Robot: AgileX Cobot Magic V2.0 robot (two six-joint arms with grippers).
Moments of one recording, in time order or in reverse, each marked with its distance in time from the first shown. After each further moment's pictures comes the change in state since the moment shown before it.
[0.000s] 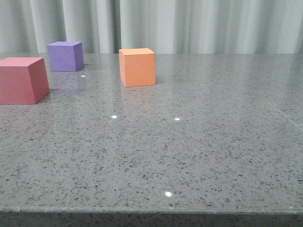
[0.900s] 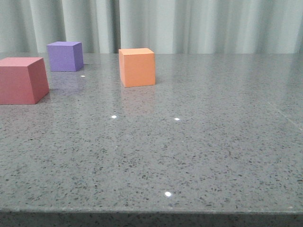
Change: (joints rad) left arm 0.000 0.137 -0.360 -0.102 0.371 0.000; right arm 0.000 0.000 0.000 0.000 -0.002 0.000
